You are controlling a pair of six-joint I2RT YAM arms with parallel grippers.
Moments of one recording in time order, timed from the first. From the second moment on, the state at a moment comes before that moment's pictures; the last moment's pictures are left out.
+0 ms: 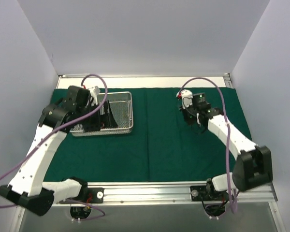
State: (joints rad) left arm -0.42 1.18 1.51 -1.24 0.18 -0.55; right arm 0.31 1.35 0.97 -0.46 -0.09 -0.28
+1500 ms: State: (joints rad) left arm -0.31 1.50 1.57 -1.20 0.30 -0.47; right arm 0.07 1.72 1.02 -0.41 0.06 0.10
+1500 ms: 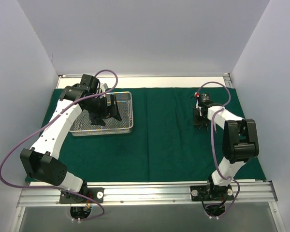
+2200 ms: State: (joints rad) left arm -0.29 1.50 1.57 -1.19 0.32 -0.47; right arm 0.11 1.75 1.02 -0.42 0.07 0.10
